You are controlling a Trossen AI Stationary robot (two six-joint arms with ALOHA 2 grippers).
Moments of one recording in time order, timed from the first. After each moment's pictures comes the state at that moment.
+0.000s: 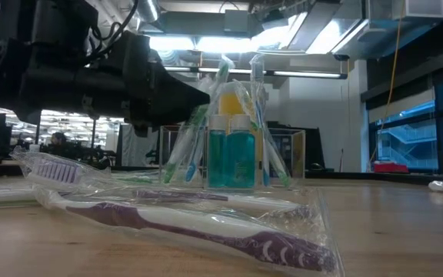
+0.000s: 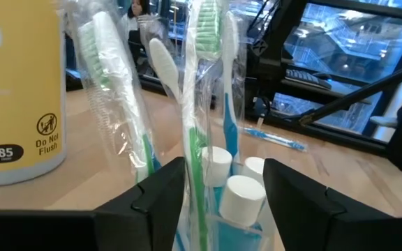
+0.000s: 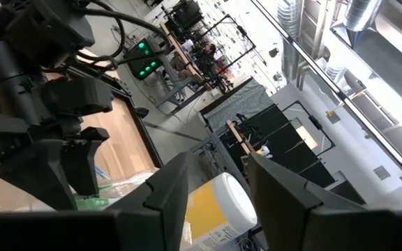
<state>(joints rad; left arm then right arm) -0.28 1.97 0.42 1.56 -0.56 -0.23 0.70 1.91 1.49 -0.14 1.57 -0.33</state>
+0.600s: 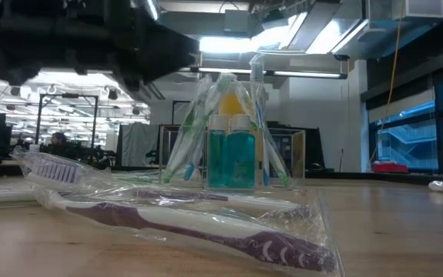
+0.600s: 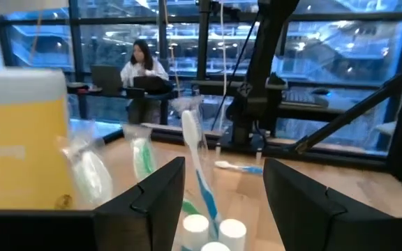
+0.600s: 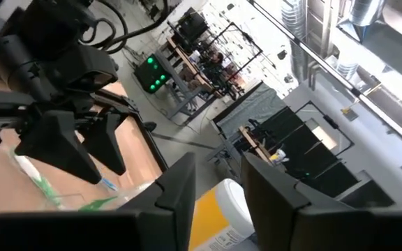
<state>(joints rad) -0.38 1.75 0.42 1.49 -0.68 0.03 0.75 1.84 1.49 -0.14 1.57 -0.30</state>
